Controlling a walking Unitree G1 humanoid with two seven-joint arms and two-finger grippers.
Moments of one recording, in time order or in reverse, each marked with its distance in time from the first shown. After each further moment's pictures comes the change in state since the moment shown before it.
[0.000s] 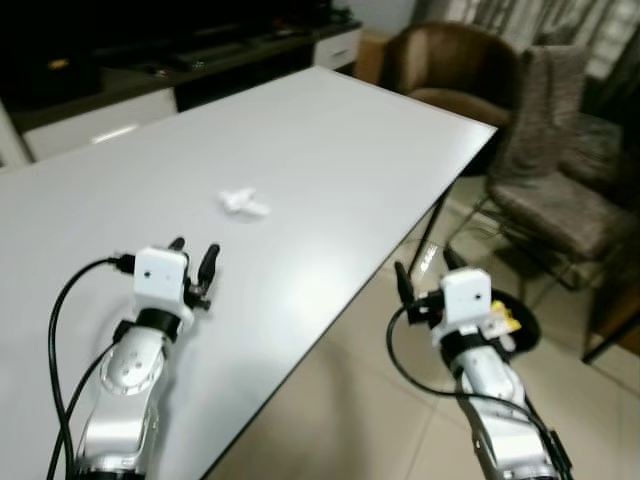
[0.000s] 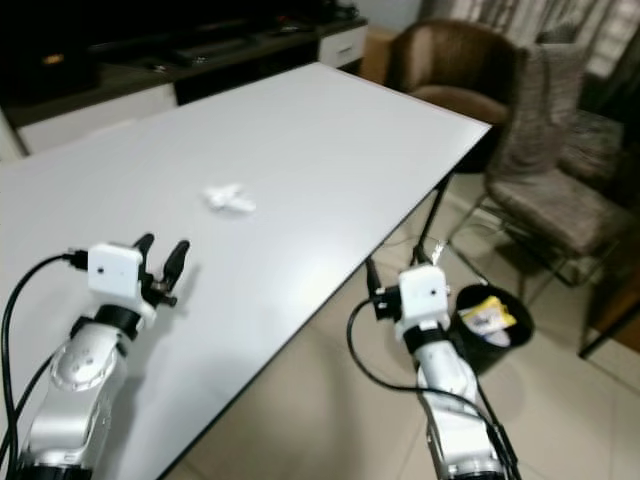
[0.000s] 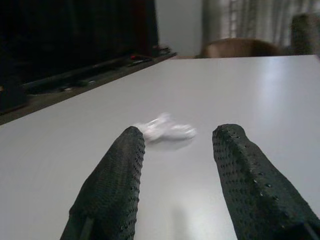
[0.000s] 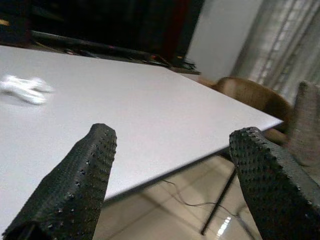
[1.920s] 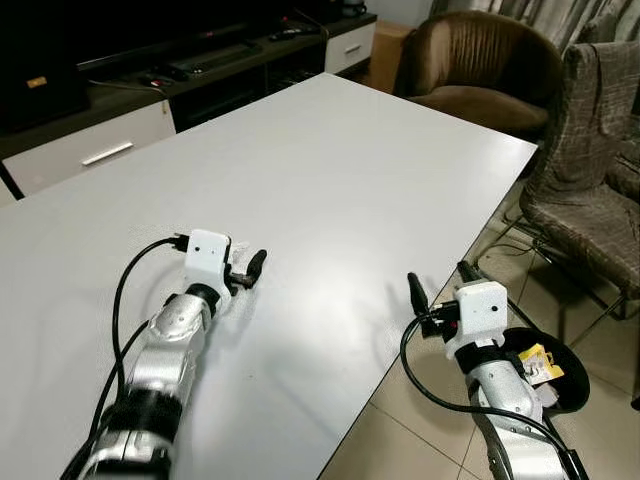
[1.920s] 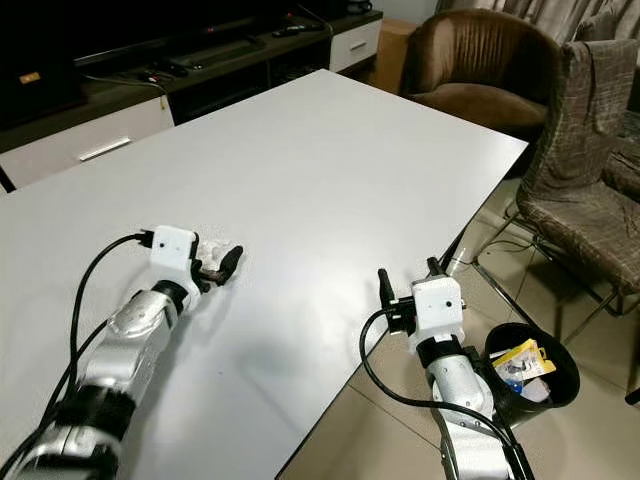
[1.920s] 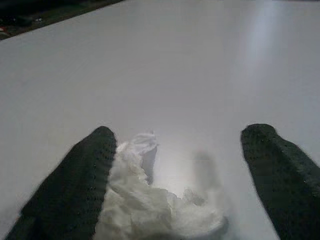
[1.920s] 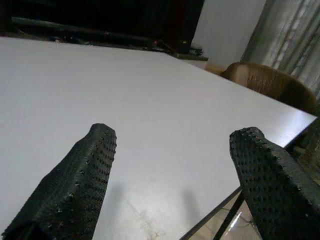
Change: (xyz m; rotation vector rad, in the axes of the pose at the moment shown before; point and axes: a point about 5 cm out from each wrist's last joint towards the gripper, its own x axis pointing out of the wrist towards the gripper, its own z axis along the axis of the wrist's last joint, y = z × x) left arm 0.058 -0.016 -0.032 -0.095 0.229 -0.112; right arm -0.018 -0.007 -0.003 0.008 0.054 -0.002
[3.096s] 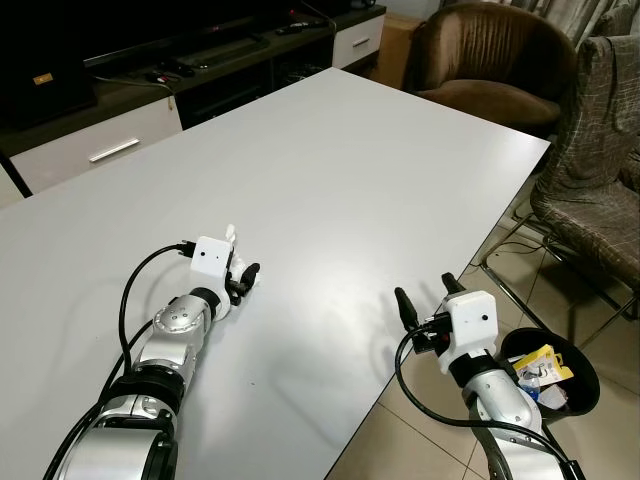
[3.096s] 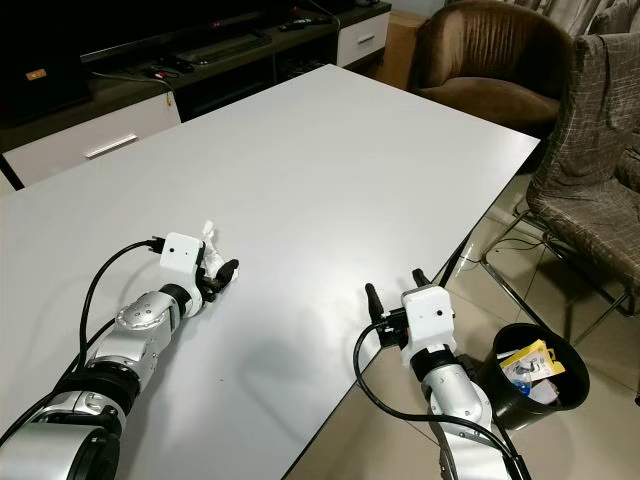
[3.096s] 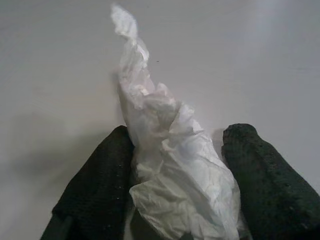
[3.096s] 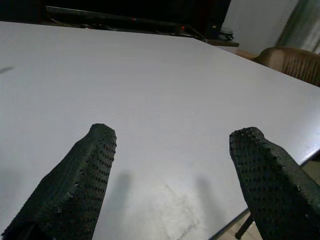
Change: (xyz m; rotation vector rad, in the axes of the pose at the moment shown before) left arm 0.010 0.005 -0.023 -0.005 0.139 -0.035; right arm -0.008 0.011 -0.004 0.020 0.048 0.091
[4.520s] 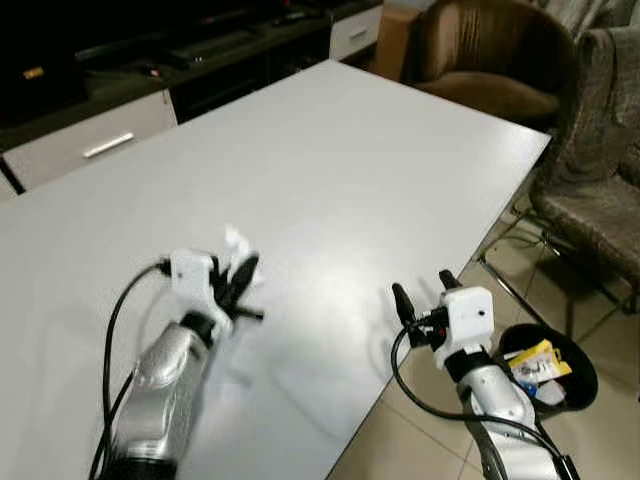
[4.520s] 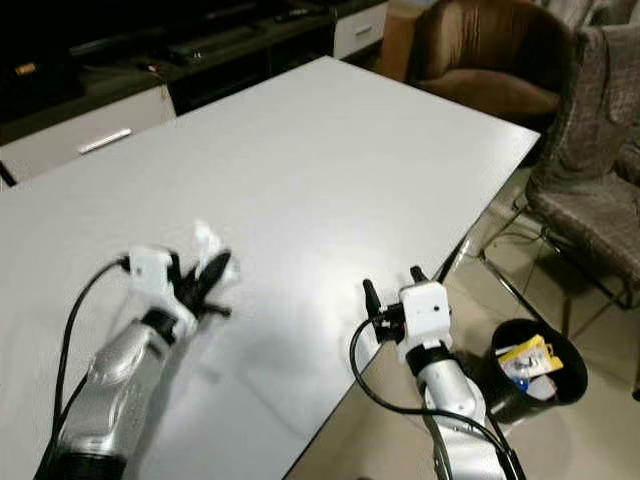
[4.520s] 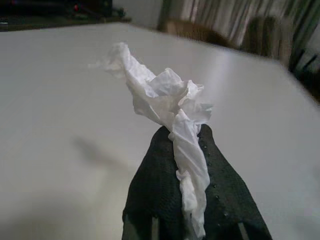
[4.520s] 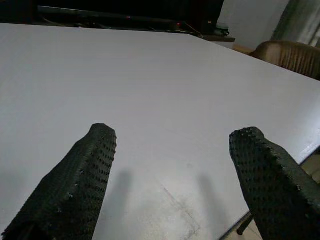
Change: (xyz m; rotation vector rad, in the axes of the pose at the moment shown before) left arm -0.066 -0.031 0.012 -0.163 -0.290 -0.116; right arm 0.006 0.003 0.003 0.023 -0.013 -0.032
